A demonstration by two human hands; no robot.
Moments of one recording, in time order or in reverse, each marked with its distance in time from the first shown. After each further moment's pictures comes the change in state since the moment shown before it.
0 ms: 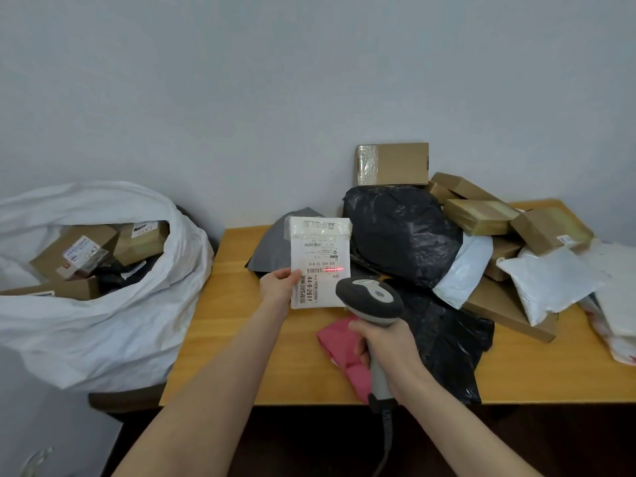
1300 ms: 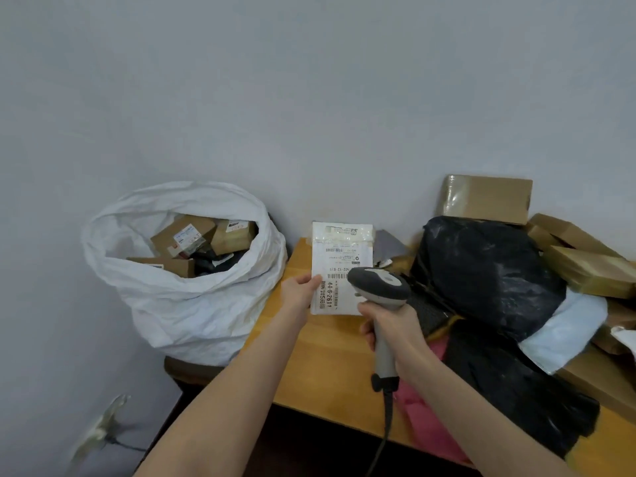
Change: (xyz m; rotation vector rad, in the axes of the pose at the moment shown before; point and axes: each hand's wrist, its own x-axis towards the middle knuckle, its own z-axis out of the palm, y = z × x) left_hand 0.002 0.021 -0.080 -0.051 0.089 0.060; right_hand 0.012 -0.042 0.071 0.022 -0.228 -0.053
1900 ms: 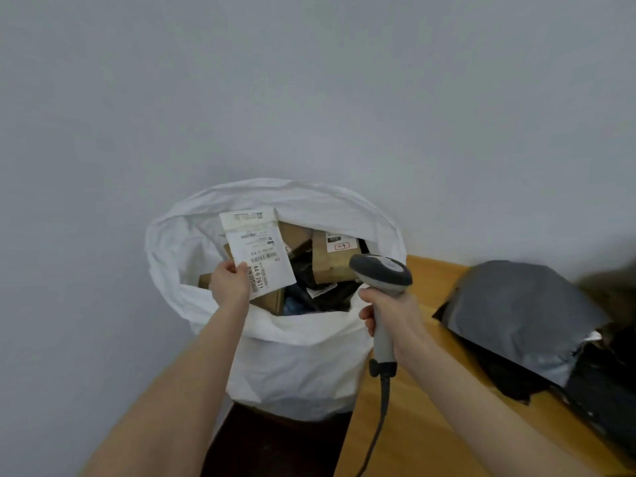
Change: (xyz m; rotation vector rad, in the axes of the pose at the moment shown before) left_hand 0.271 0.072 -0.362 0.267 0.708 0.117; right_hand 0.183 -0.021 0.348 -0.034 -0.126 0.096
